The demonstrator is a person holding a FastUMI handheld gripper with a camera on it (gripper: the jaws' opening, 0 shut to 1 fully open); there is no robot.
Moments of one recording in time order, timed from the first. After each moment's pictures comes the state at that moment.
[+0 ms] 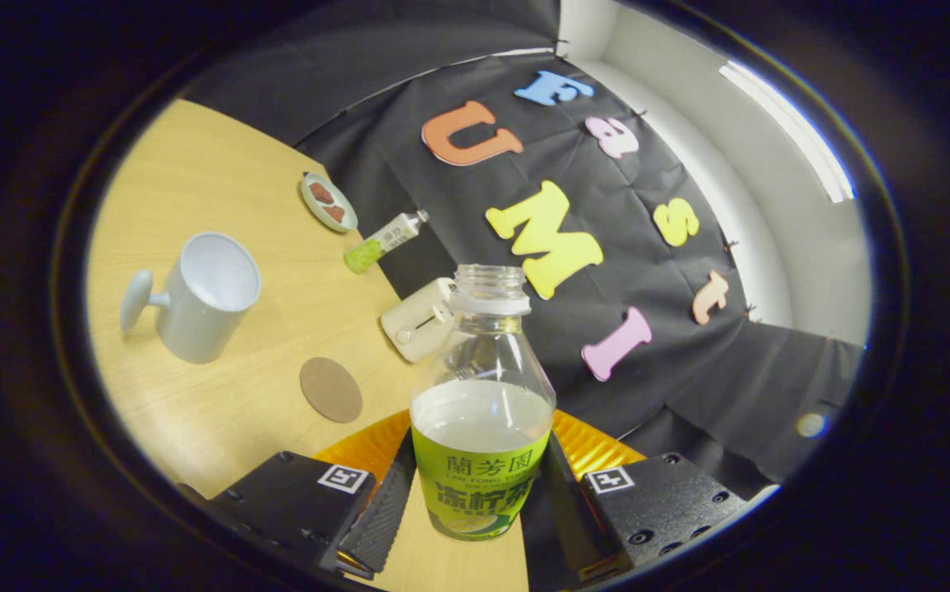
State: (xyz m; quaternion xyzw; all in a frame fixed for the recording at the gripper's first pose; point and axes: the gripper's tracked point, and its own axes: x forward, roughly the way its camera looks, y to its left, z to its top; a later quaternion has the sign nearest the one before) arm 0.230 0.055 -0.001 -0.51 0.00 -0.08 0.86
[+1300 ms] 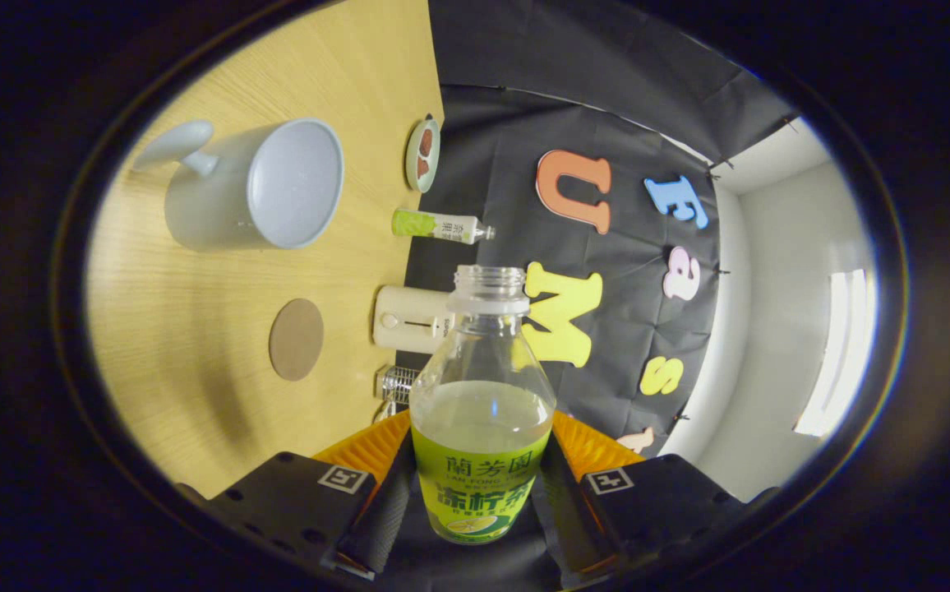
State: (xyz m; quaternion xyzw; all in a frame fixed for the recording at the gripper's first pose) arm 0.248 0.100 0.019 -0.75 -0.04 -0.16 0.64
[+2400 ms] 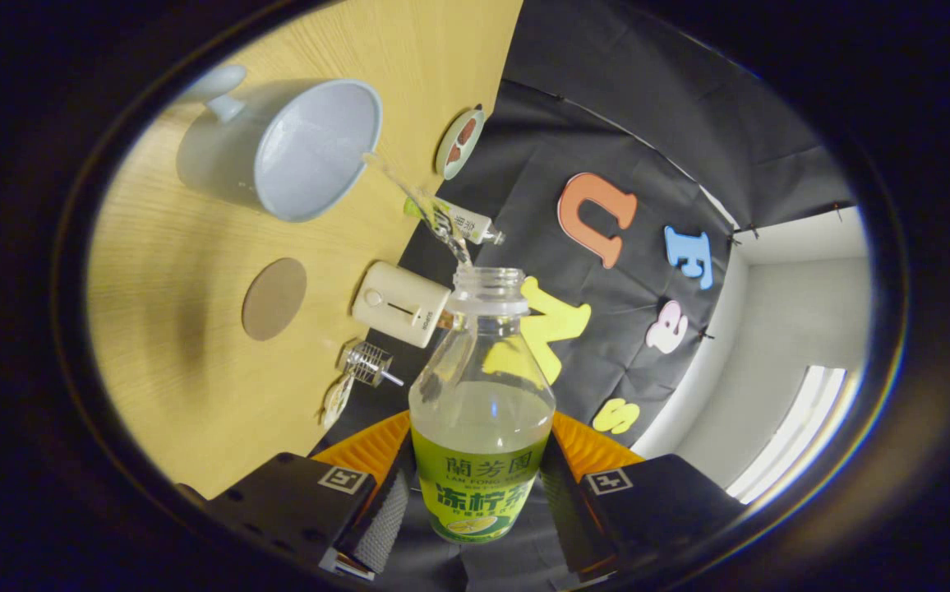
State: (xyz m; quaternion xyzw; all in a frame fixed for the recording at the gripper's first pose) arm 0.254 0.120 0.041 -0.82 -0.05 -0.20 0.53
